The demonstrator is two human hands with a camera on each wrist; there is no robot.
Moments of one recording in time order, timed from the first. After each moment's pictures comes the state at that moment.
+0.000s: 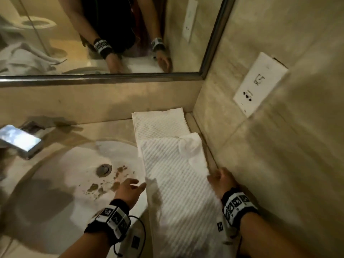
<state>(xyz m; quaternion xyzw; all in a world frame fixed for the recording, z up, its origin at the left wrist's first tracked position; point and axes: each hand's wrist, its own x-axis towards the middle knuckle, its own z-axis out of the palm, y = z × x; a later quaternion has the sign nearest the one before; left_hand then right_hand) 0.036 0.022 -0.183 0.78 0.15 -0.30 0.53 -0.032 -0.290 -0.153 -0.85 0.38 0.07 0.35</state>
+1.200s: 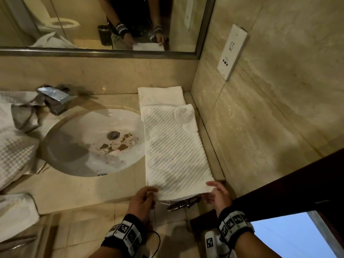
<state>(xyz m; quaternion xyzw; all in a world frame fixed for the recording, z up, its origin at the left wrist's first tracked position) -0.214 0.001 -0.191 0.74 0.11 -0.19 0.64 -0.246 -0.257 -0.199 -0.67 0.41 -0.03 0.62</state>
